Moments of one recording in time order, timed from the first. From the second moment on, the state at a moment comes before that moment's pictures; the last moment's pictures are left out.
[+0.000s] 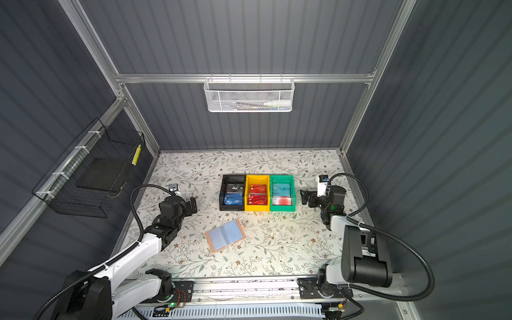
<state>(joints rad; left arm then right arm) -0.26 1.08 0.42 0.15 -0.43 -0.14 -0.16 1.43 0.50 0.45 -0.42 0.01</state>
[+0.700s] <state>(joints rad) -0.20 1.52 0.36 0.68 -0.36 0.03 -0.14 1.47 0.27 0.98 -0.26 0.05</state>
